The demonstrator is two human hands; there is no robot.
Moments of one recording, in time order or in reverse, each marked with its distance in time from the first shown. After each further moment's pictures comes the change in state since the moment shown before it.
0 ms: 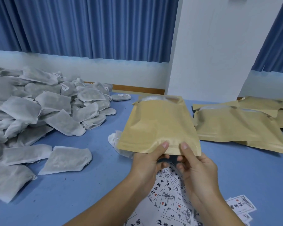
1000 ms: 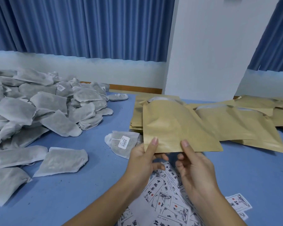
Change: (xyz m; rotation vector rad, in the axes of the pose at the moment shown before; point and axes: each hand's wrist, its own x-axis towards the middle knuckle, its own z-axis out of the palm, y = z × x) left_hand 0.008 -0.003 -0.014 0.163 -0.123 0.077; right_hand 0.007 -0.007 -0.003 0.076 -0.016 0.106
